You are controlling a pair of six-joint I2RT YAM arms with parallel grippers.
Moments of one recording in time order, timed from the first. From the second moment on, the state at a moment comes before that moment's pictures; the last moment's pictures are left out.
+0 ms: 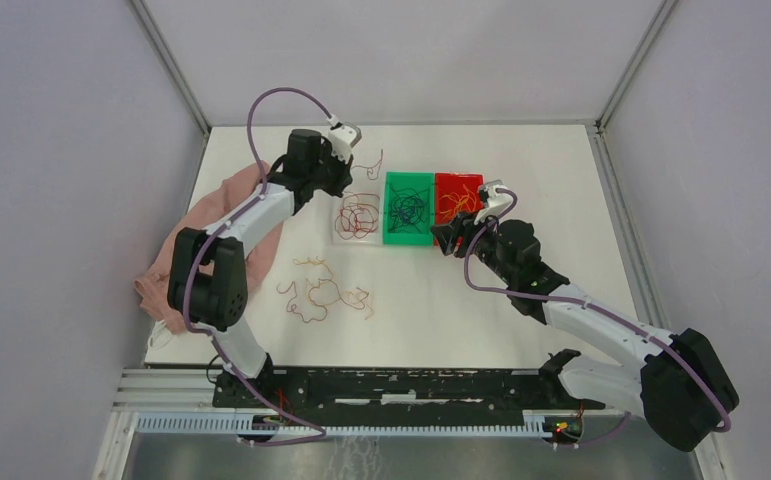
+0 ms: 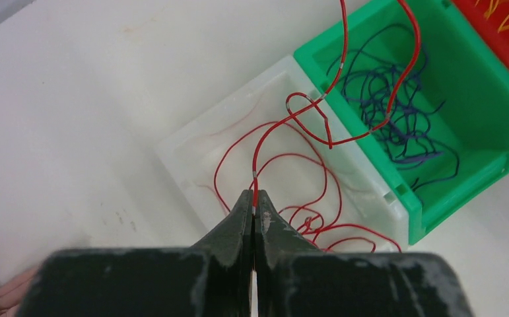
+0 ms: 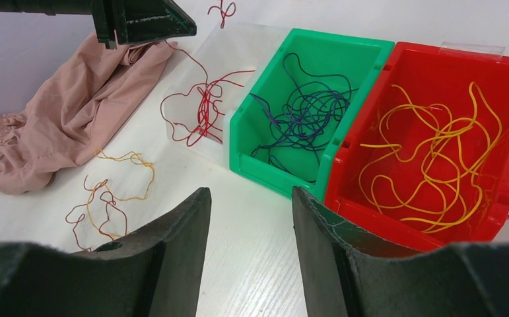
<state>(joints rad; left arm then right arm) -0.29 1.74 1.27 -0.11 0.30 0.20 0.60 1.10 0.53 0.41 0.00 0.37</state>
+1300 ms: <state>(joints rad) -0.45 1.91 1.41 -0.42 -0.29 0.48 0.58 1.10 0.53 0.43 0.00 0.37</state>
